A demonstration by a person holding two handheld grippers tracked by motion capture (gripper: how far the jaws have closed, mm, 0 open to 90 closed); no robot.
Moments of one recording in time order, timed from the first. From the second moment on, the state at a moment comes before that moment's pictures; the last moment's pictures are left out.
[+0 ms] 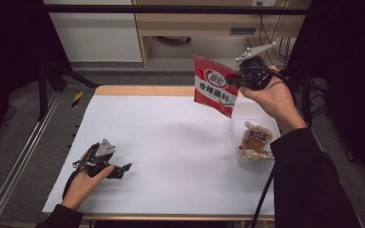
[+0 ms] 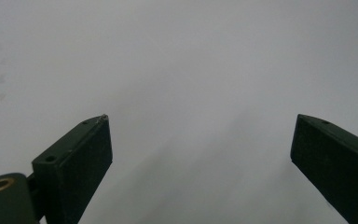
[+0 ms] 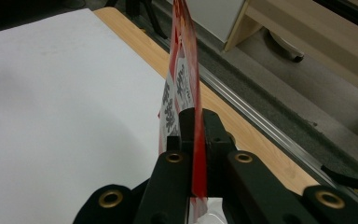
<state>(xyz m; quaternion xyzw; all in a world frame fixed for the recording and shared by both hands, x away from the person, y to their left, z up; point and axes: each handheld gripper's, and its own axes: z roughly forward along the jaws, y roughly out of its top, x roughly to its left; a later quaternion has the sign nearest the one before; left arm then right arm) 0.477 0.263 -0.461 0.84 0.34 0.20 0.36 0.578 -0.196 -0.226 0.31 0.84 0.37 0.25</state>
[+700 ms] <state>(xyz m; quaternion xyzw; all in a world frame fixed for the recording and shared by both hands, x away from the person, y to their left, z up) 0.477 0.262 -0.461 0.85 0.34 0.20 0.36 0.576 -0.235 -0.233 0.35 0.82 0.38 0.27</state>
